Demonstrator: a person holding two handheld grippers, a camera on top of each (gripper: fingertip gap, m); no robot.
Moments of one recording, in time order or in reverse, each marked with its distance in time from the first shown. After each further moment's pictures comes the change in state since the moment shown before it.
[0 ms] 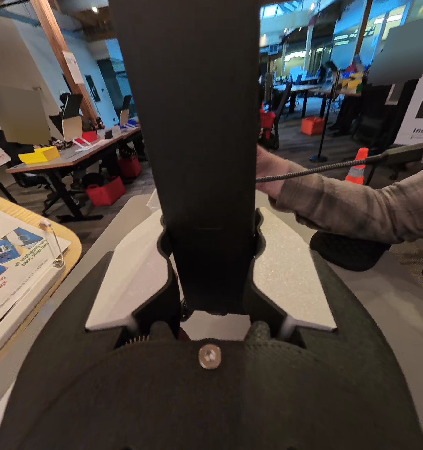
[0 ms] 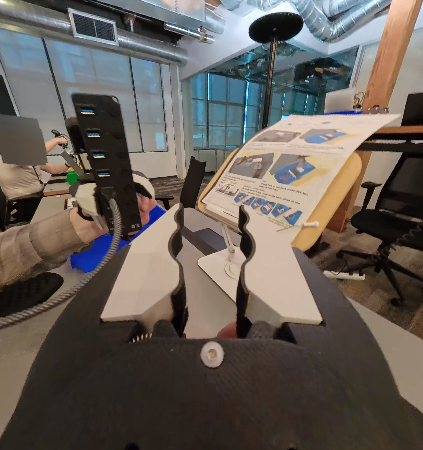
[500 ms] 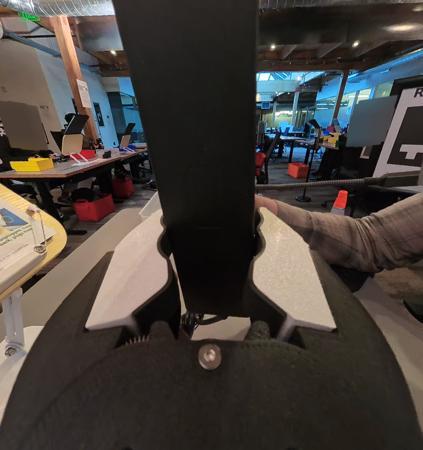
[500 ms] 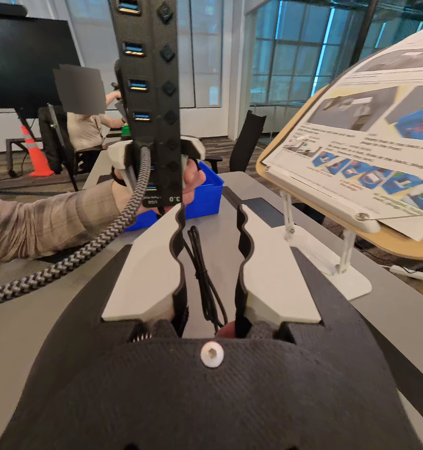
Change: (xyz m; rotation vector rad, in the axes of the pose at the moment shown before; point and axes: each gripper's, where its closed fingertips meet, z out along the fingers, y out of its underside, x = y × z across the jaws) left arm -0.002 0.012 -0.013 0.155 0.006 -0.114; right arm -0.067 0.072 0.060 -0.173 -0.255 0.009
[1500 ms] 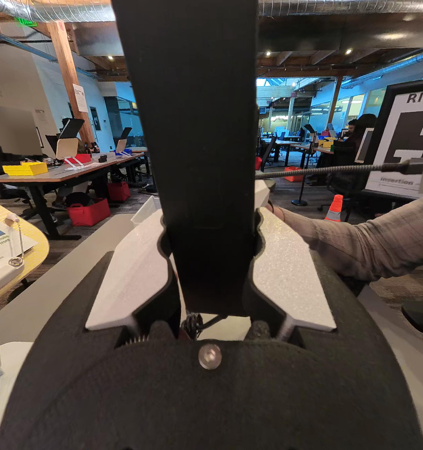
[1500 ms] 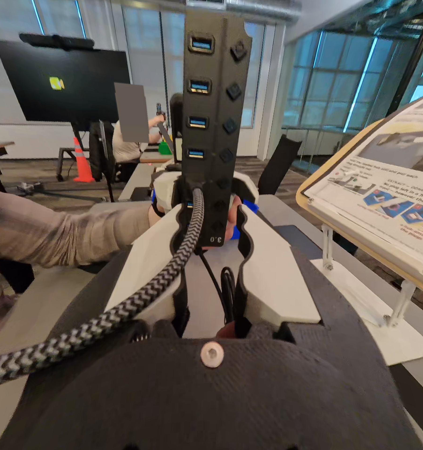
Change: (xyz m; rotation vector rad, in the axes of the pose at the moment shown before) left arm 0.011 -0.002 0.015 0.018 0.015 -0.004; right arm -0.047 -0.029 0.016 0.098 -0.138 -0.017
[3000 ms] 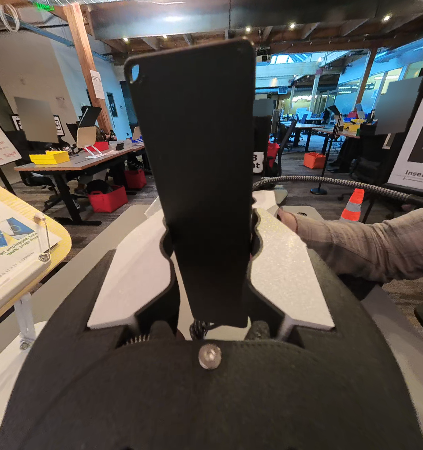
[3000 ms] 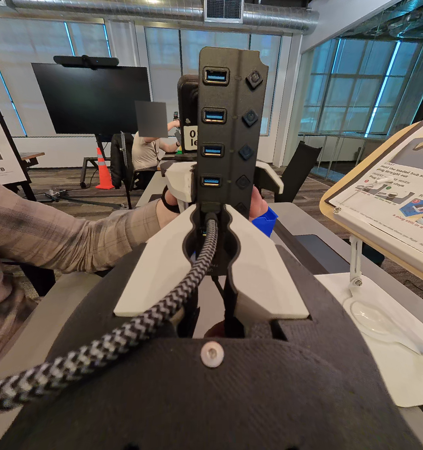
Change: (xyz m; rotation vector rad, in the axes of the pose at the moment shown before) left arm 0.002 -0.014 -0.001 -0.070 -0.076 0.028; right arm -0.019 0.001 0.014 0.012 -0.073 0.021
